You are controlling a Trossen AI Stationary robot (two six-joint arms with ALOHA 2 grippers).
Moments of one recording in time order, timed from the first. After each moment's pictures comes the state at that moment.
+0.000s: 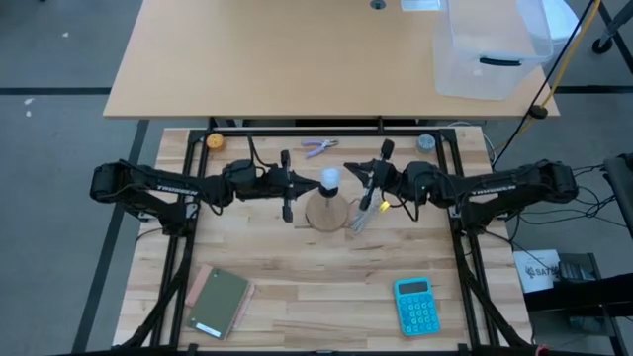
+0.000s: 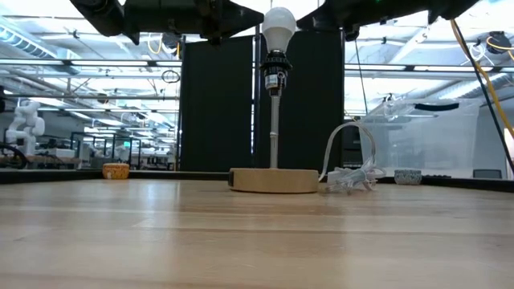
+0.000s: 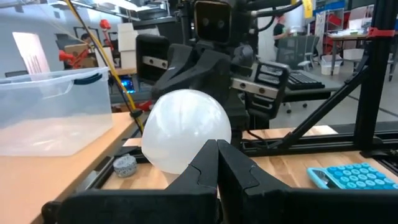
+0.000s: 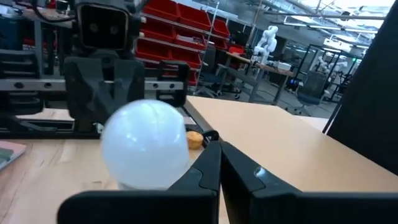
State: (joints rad) left arm 0.13 1.36 0.71 0.71 0.09 0.12; right arm -0.04 1.18 0.71 0.49 0.37 -0.22
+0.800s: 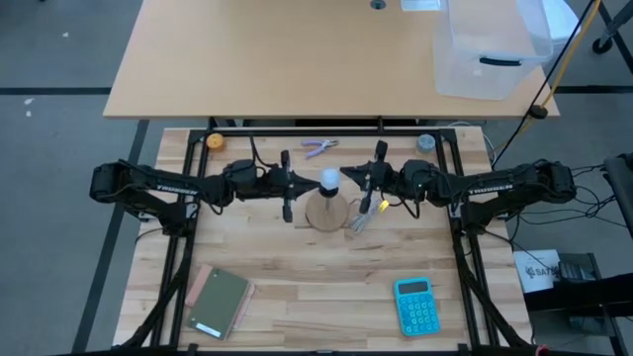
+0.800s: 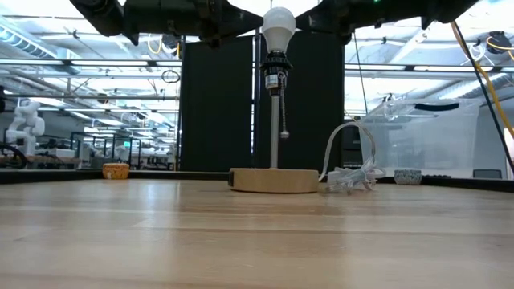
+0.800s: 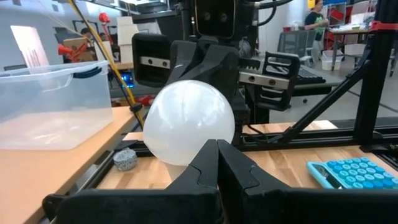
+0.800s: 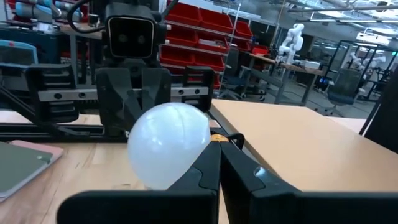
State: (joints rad) left arm 0.14 1.36 0.71 0.69 0.09 0.11; right arm -0.05 1.21 0.71 0.51 0.25 -0.16
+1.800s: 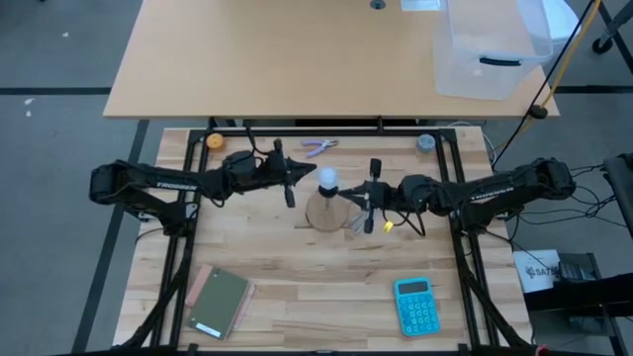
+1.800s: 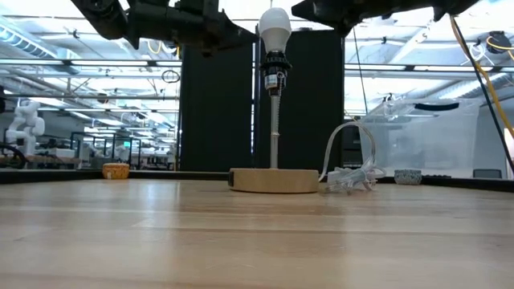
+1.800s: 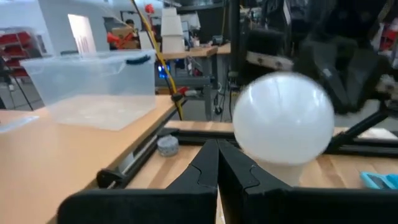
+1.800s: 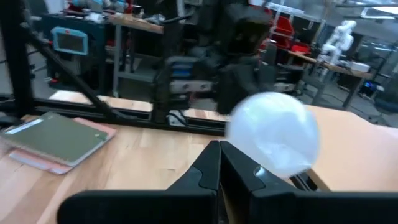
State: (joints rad) left arm 0.22 1.34 0.71 0.66 0.00 0.08; right arm 0.07 1.21 0.71 0.46 0.23 -0.18
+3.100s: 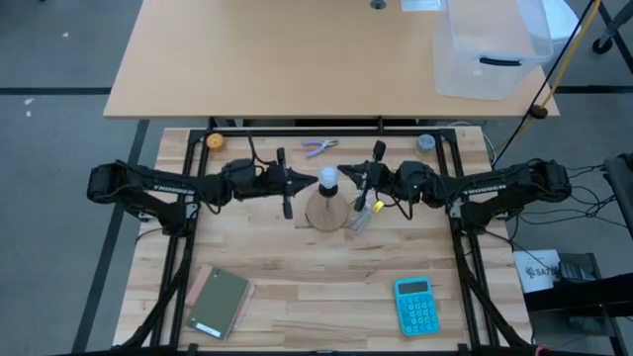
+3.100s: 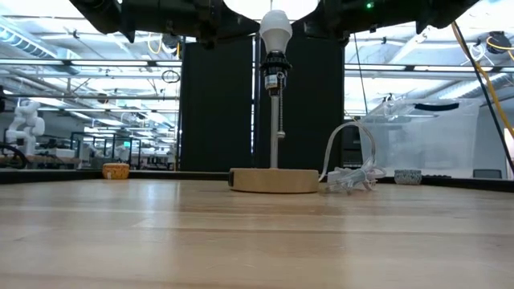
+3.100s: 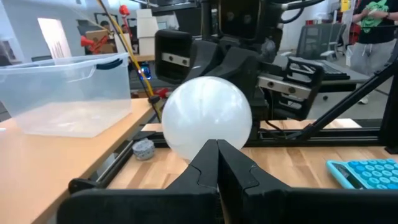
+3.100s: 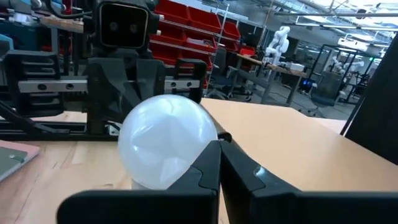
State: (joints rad) left arm 0.14 1.33 0.71 0.64 0.01 0.11; right arm -0.05 1.26 0.71 0.58 0.30 -0.20
